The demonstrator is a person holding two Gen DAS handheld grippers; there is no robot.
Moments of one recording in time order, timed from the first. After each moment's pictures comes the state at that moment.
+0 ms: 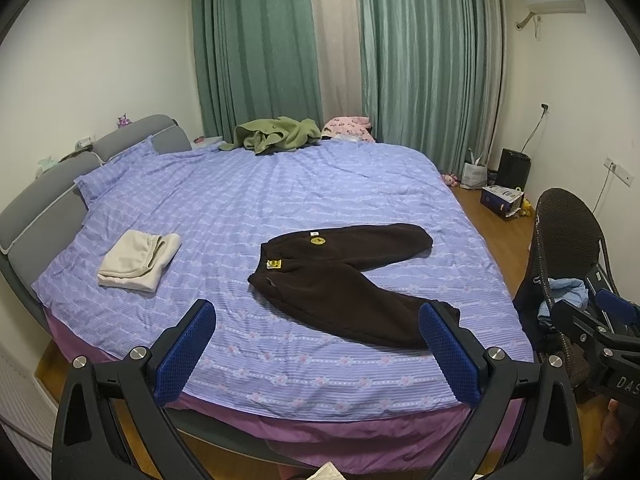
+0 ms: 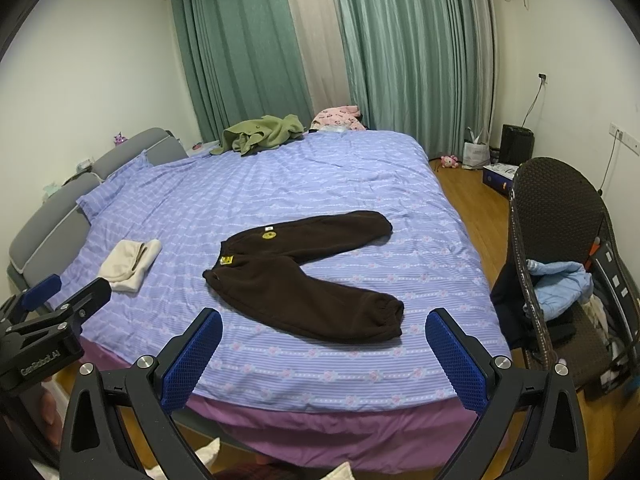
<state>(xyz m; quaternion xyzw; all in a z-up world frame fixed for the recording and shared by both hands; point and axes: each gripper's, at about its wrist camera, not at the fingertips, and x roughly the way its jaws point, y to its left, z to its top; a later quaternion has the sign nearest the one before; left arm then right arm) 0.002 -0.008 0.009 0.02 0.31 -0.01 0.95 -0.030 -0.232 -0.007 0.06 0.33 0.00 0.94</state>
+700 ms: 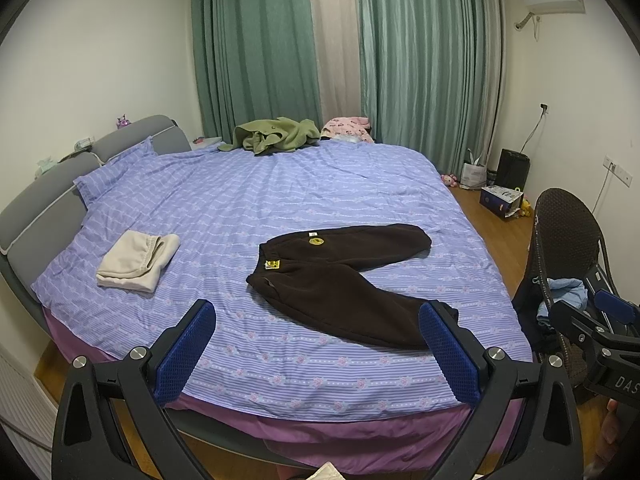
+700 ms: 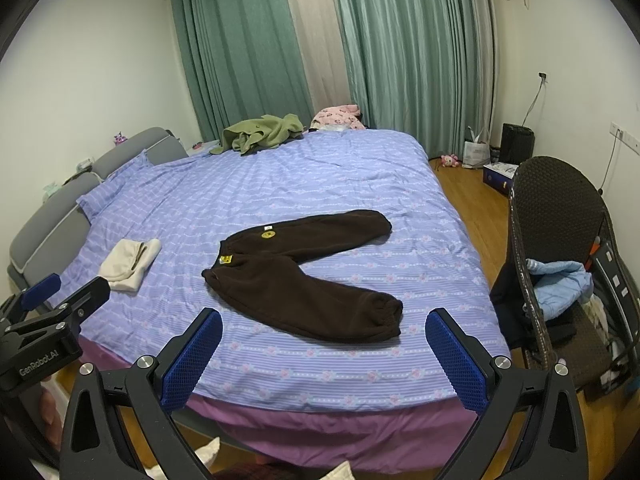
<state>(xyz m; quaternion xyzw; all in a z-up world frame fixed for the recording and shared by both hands) 0.002 -0.008 0.008 0.02 0.31 -0.02 0.95 -0.030 -0.234 -0.007 0.06 0.34 0.00 0.94</state>
